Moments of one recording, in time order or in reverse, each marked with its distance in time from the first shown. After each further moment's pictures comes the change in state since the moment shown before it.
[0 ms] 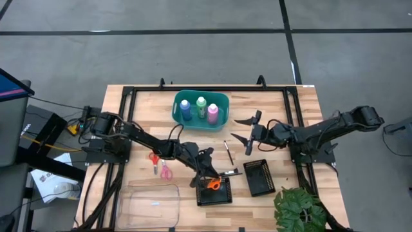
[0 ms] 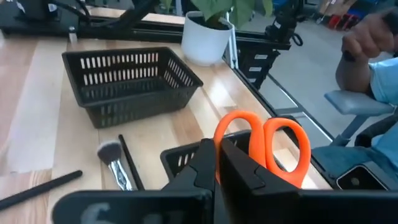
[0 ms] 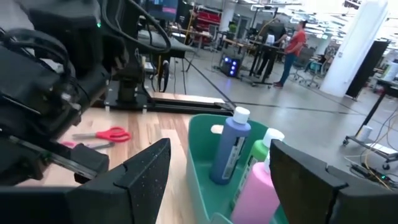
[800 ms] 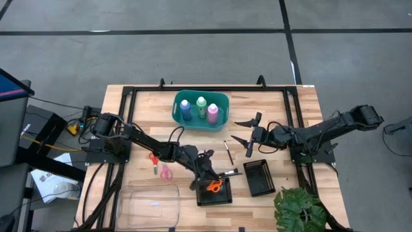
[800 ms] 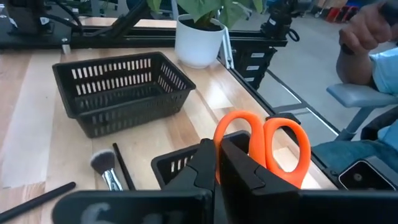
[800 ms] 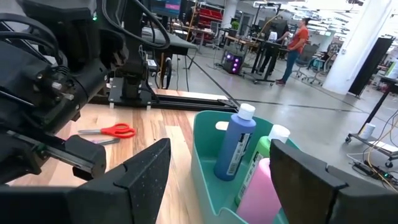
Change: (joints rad) left arm -0.026 0.010 0.004 0.017 -0.033 0.051; right arm 0.033 0.005 0.000 -0.013 0.026 0.011
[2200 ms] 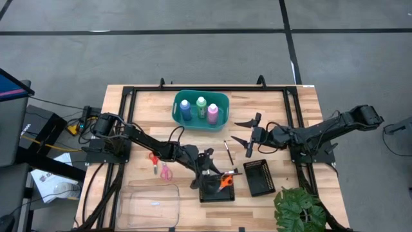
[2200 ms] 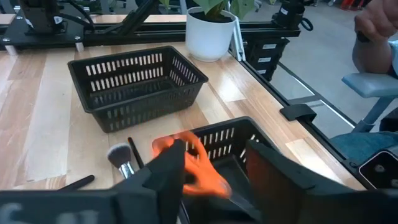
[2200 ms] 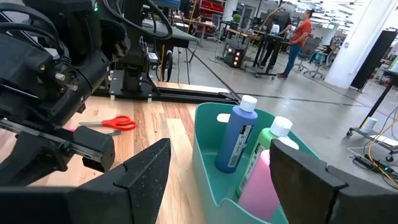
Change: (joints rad) left arm 0.003 0.000 -0.002 -0.026 -0.029 0.046; right arm 0.000 0.000 0.000 -0.035 -0.001 0.017
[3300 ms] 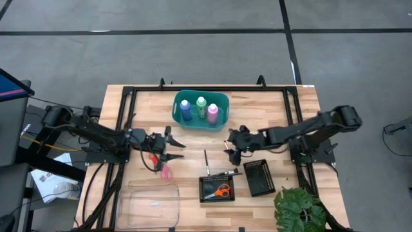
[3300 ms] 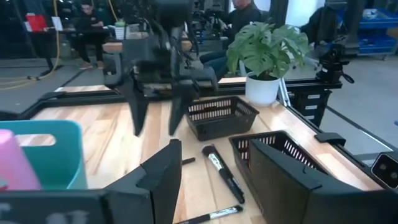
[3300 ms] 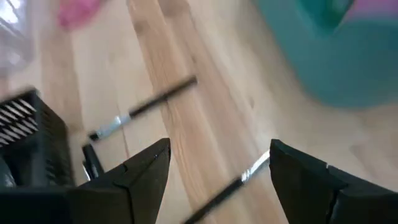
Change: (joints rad) left arm 0.051 -0.796 -0.644 0.120 -0.247 0.056; right arm -0.054 0.387 0.368 -0.720 -0.261 0.607
